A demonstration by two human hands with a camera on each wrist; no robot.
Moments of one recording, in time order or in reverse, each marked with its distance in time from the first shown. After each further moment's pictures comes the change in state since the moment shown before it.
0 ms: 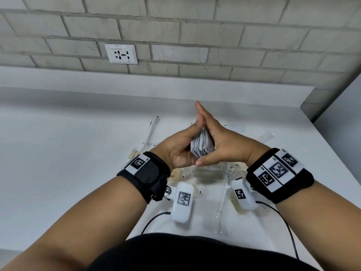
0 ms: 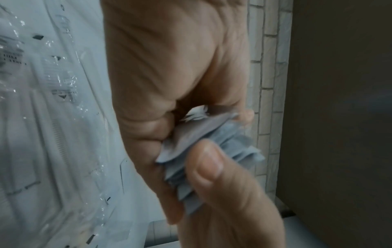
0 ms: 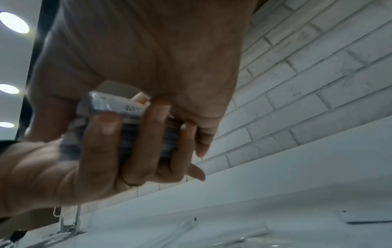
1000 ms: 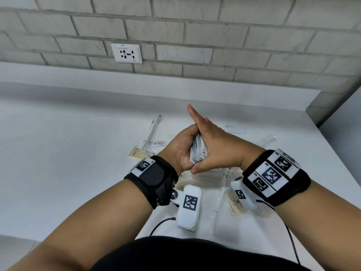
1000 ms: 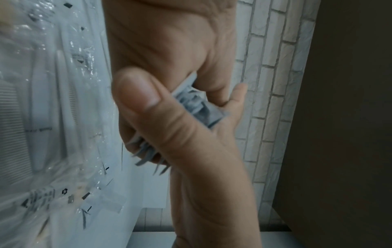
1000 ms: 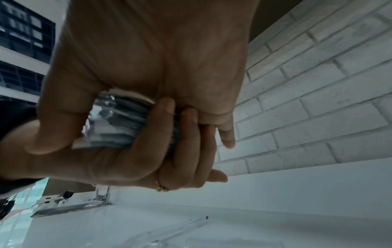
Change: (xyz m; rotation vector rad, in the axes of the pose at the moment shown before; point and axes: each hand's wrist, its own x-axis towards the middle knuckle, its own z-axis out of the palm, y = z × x) left_hand 0.011 -0.016 0.015 -0.264 0.048 0.026; right_hand -0.005 -0.014 0.007 -0.353 0.028 -0.022
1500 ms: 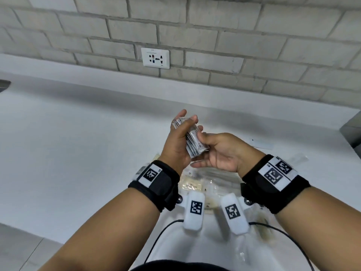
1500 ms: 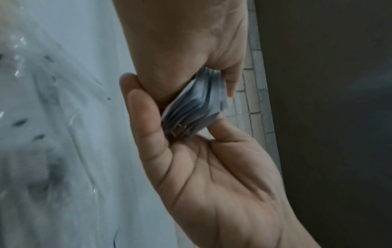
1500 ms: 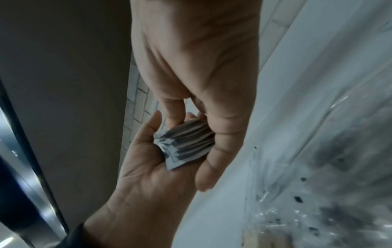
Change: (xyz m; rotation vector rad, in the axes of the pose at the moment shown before) left_hand -0.024 0.051 -0.042 -0.082 0.228 0.670; right_hand 0.073 -0.019 0.029 1.293 -0.139 0.458
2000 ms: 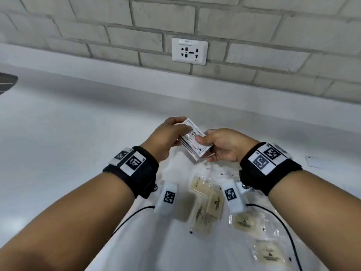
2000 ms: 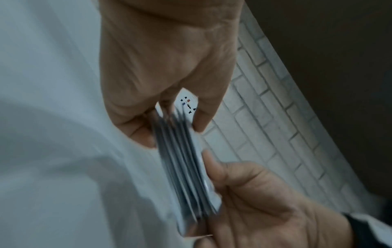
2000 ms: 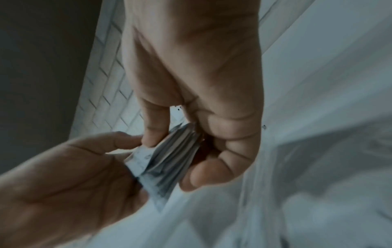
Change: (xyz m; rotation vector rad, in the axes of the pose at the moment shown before) left_hand 0.098 0.139 -0.110 0.840 0.131 -0.151; right_hand 0.171 -0.031 0.054 -0.365 0.039 0.135
